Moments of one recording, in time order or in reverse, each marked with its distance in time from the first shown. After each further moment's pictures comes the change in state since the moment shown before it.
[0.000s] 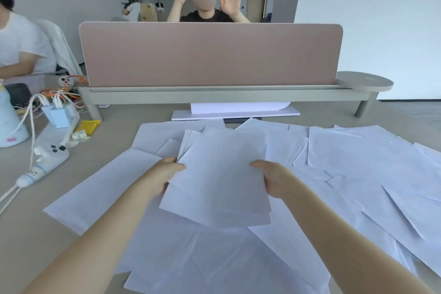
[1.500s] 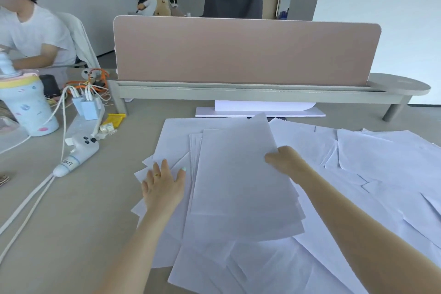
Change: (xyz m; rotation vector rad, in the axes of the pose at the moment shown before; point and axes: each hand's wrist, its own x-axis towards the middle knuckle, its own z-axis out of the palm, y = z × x) left_hand -0.016 -0.056 -0.040 0.763 0.532 0.077; right_hand 0.014 -0.019 0.048 -0.822 0.206 -0.184
